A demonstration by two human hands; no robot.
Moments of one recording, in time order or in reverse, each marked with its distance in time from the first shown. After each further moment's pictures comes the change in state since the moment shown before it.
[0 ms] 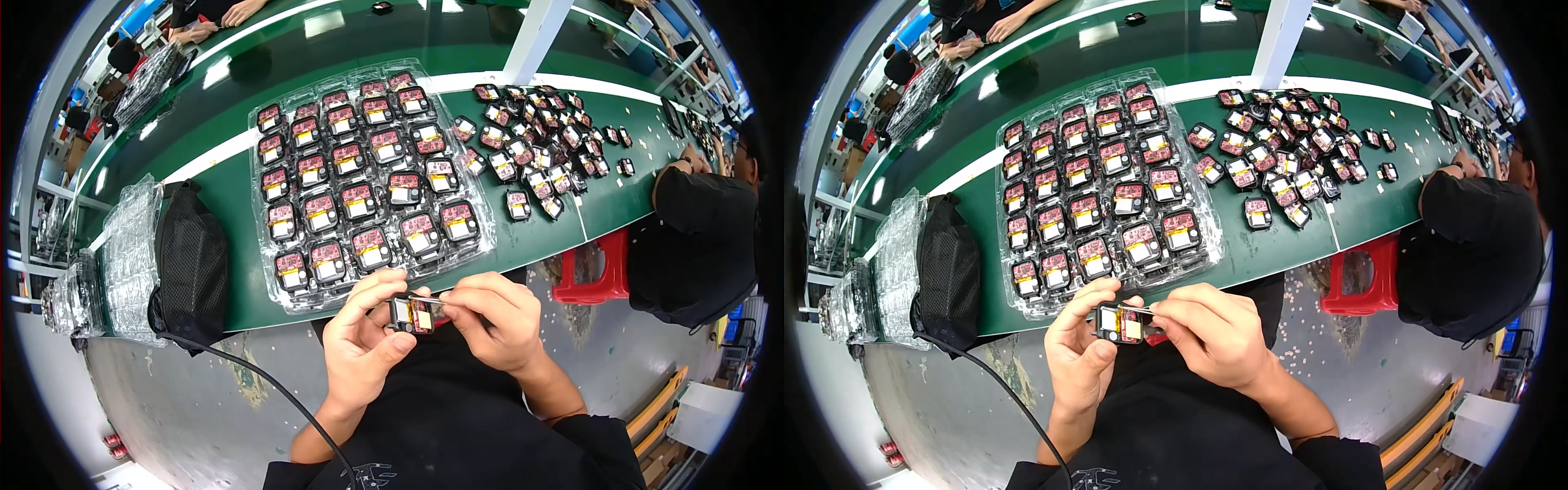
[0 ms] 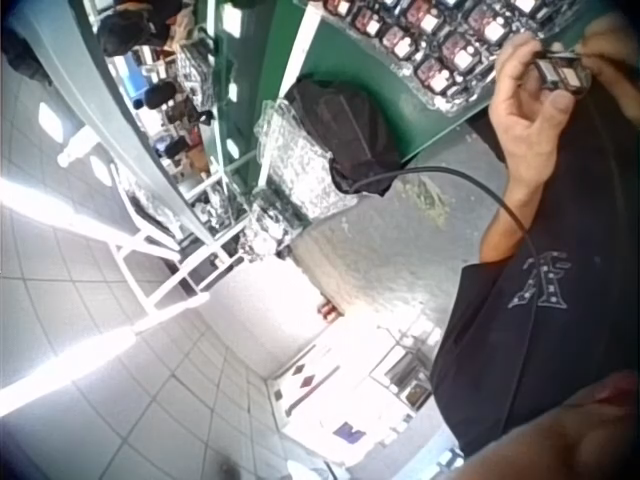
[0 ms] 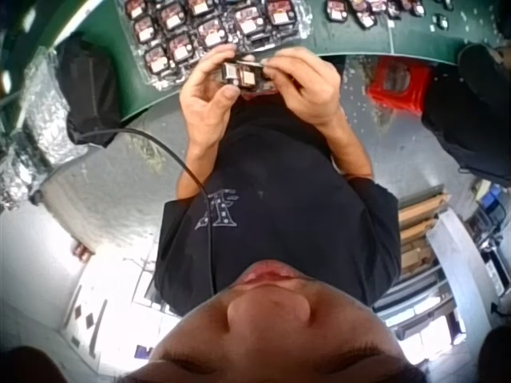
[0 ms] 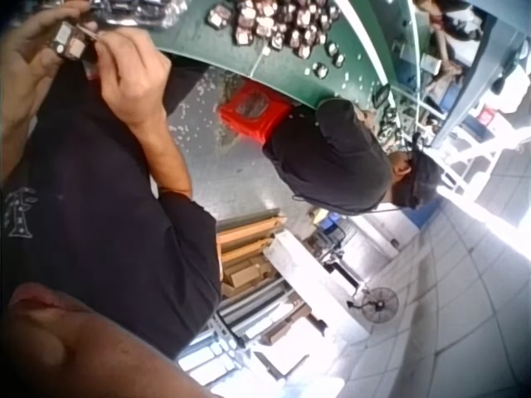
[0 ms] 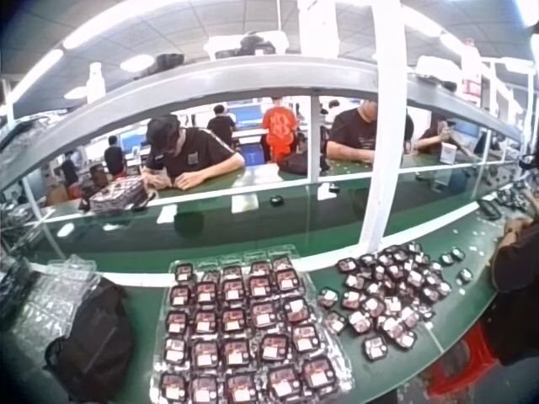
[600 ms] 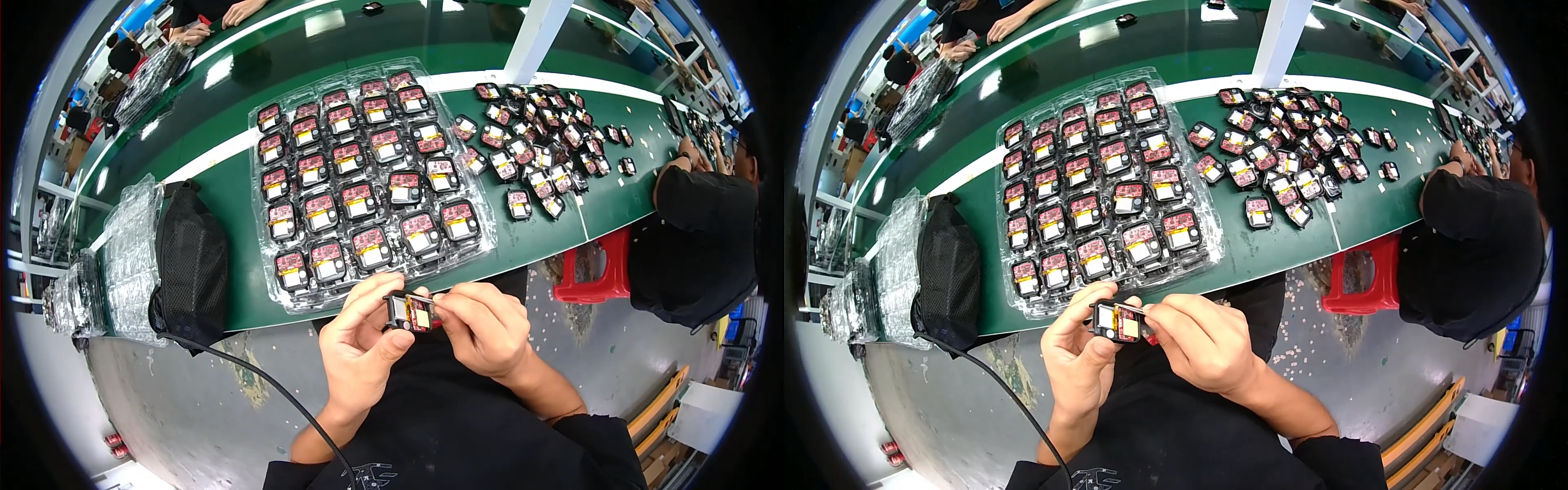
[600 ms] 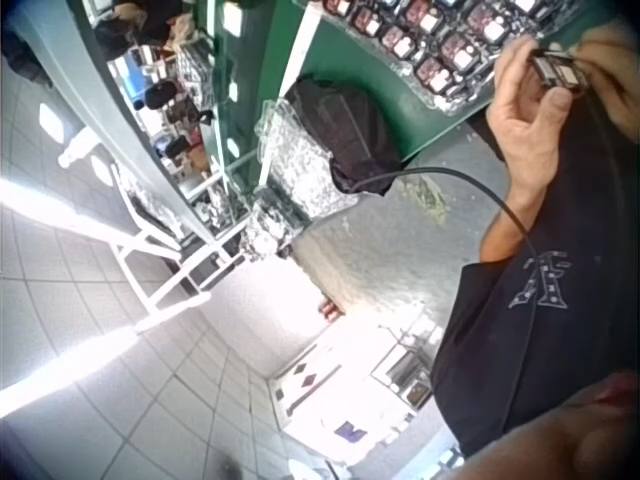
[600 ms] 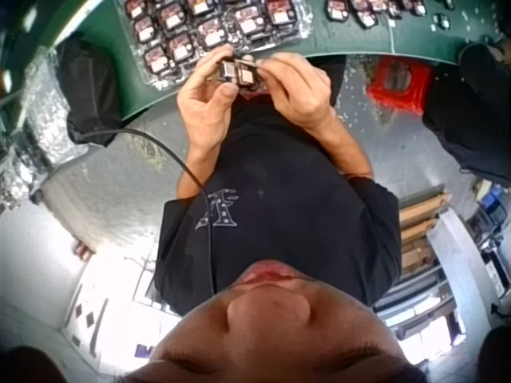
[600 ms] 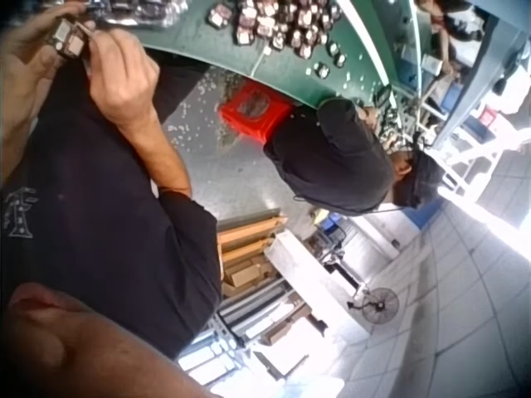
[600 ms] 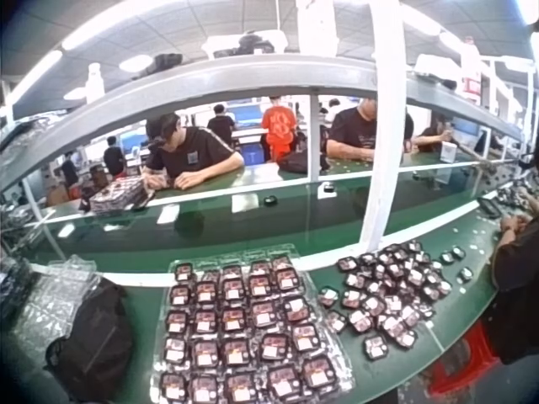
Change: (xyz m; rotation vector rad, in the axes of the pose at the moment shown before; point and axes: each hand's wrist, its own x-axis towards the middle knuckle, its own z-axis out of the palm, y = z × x) left_hand -0.005 0.001 0.002 0.043 0.071 -0.003; right_hand -0.006 -0.004 0.017 -0.191 0.103 -0.098
